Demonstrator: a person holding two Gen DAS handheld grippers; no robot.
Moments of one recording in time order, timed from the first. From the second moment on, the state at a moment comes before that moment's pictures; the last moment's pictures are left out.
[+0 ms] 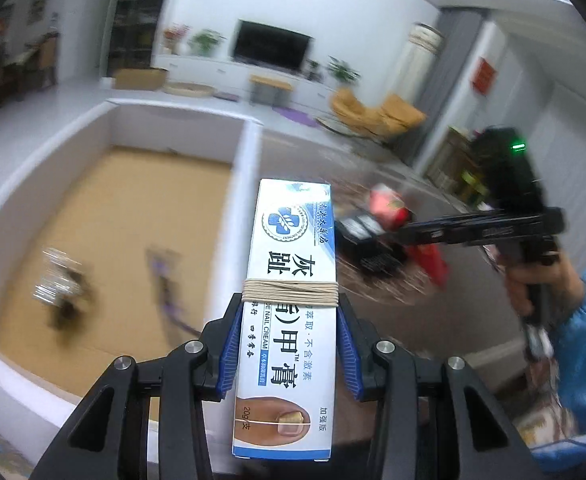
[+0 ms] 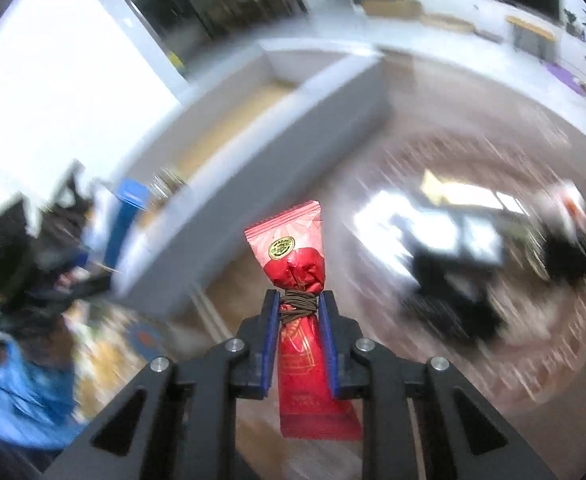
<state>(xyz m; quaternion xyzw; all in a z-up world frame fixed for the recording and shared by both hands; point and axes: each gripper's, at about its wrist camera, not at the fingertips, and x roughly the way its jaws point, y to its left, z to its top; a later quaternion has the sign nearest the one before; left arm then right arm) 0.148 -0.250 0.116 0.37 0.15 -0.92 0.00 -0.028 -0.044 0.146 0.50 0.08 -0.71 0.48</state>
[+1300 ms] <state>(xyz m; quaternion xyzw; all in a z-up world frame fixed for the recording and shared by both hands) 0.129 -0.167 0.136 0.33 0.09 -0.94 0.01 0.021 0.047 0.075 0.38 0.07 -0.88 0.27</state>
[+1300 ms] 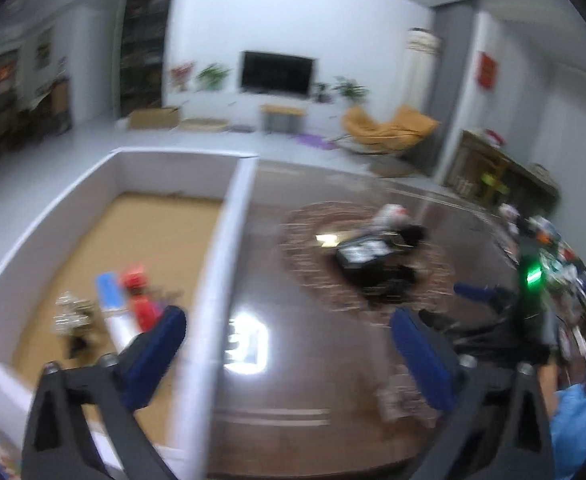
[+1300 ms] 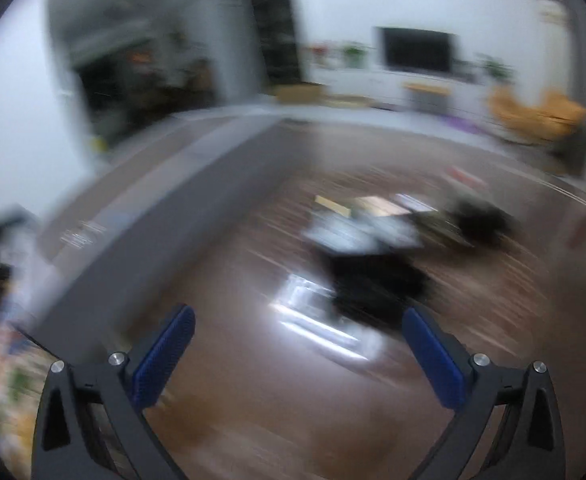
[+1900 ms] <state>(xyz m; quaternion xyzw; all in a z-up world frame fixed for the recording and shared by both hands) -0.014 -0.014 -0.005 0.46 0.02 -0.89 -0.04 -0.034 0.184 0.012 0.46 0.06 -0.88 0.10</state>
